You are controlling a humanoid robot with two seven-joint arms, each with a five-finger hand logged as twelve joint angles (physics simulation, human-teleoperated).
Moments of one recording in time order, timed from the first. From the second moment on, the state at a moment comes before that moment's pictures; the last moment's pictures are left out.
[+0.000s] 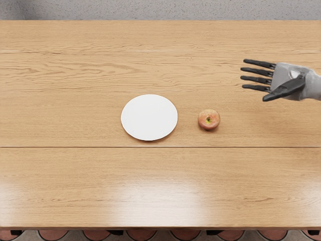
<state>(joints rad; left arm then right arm) -0.07 0.00 0.07 -0.10 -0.10 -0.12 -0.04 0.84 -0.87 0.53 1.07 0.18 0.61 -0.32</state>
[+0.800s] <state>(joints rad) -0.07 0.00 0.08 -0.10 -0.10 -0.12 -0.04 1.01 -0.87 0.56 1.62 -0.79 0.40 -0.42</state>
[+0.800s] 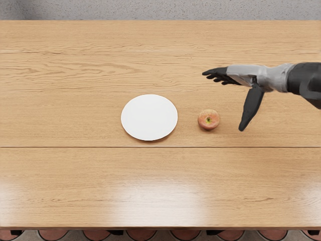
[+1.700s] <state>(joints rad) -0.07 0.00 0.08 -0.10 -0.10 -0.12 -0.04 1.32 -0.62 -0.10 1.67 -0.84 -0.27 -0.61</state>
